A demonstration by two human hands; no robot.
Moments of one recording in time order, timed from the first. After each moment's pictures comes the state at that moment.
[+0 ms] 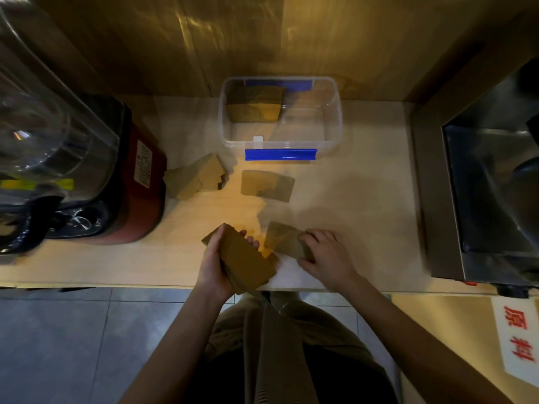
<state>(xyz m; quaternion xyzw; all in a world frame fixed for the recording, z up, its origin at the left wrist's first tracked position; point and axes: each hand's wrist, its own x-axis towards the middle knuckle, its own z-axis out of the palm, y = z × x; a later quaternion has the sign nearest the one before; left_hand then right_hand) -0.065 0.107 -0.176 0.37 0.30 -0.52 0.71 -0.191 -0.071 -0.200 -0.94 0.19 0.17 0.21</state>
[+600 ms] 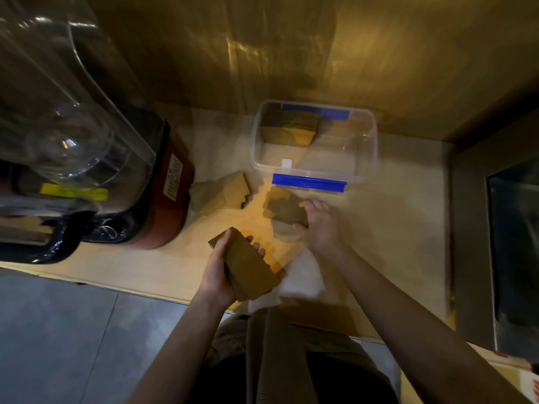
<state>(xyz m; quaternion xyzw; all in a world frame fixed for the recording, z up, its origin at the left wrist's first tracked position) -0.030 0.102 -0.175 0.37 0.27 -0.50 0.74 -0.064 -0.102 -0.207 -0.93 0.24 0.08 0.26</state>
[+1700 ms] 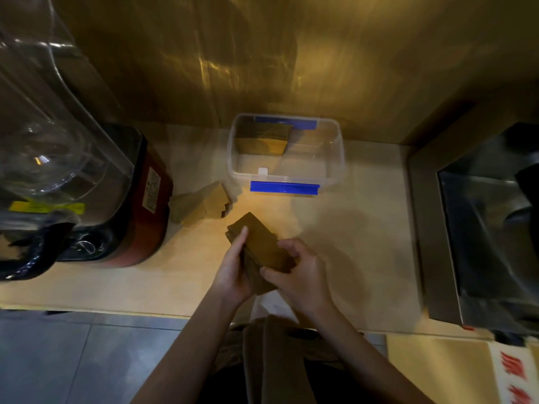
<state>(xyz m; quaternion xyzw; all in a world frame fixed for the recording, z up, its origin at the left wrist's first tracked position) -0.048 0.063 -0.143 0.36 0.19 -0.54 0.74 -0.137 -0.028 -0.119 -0.77 0.36 -0.01 0.52</state>
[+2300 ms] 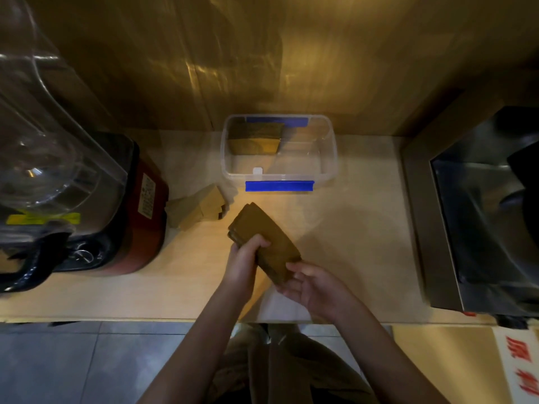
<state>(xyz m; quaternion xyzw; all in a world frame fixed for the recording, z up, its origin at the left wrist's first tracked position) -0.056 0.047 -0.126 0.57 0.10 -0.42 0.70 -0.159 -0.050 -0.137 -0.25 0.41 0.10 0.87</state>
